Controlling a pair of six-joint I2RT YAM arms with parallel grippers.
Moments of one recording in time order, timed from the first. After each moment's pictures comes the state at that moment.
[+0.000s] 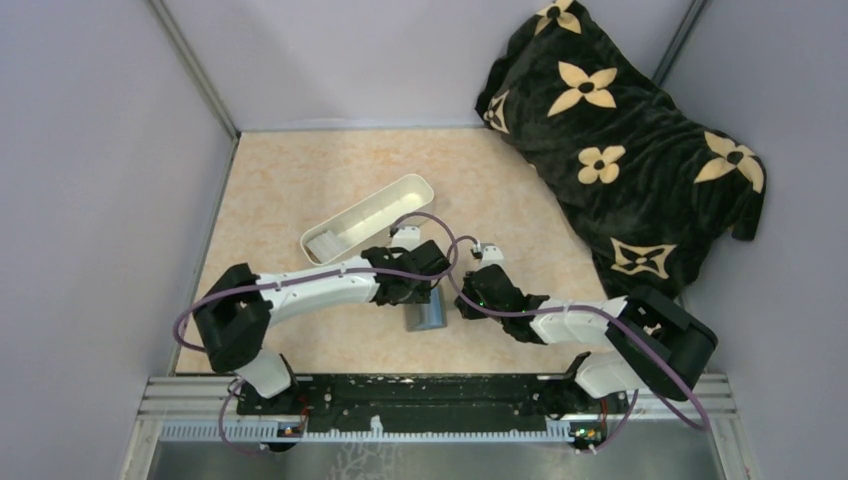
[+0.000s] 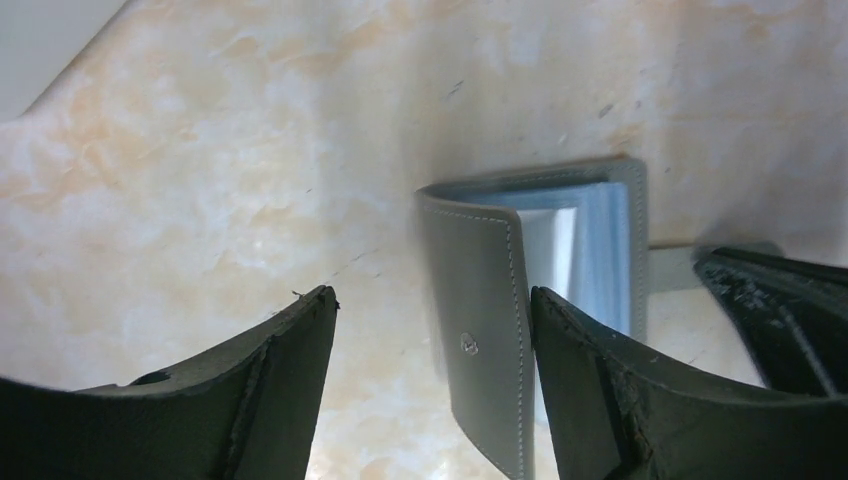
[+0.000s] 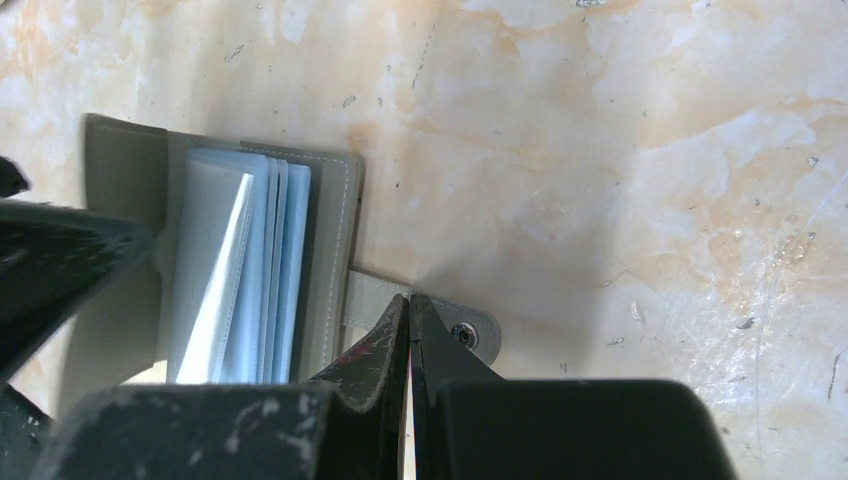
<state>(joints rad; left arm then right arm) -1.03 1.65 1.11 -0.70 -0.51 -0.90 0.87 1.34 0.38 0.28 0.17 0.67</state>
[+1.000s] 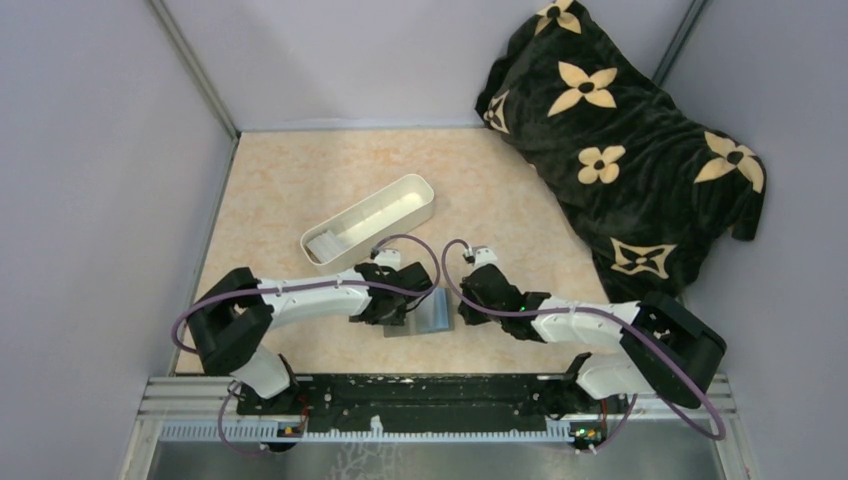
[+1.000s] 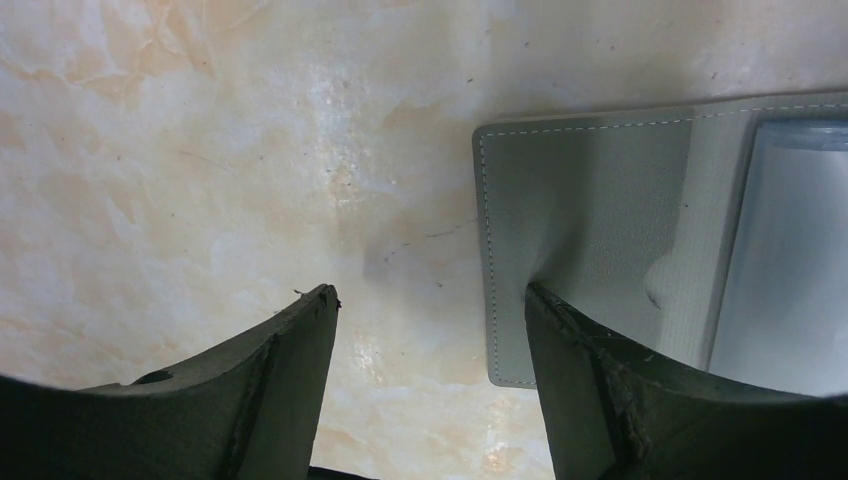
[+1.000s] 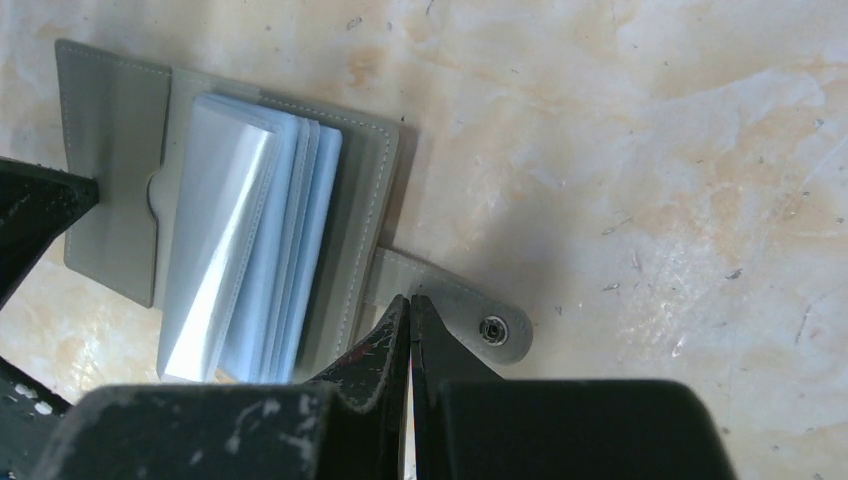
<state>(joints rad) -1.03 1.59 0.90 -0.78 -0.50 -0.95 0.90 1.29 0.43 0.09 0.14 0.59</state>
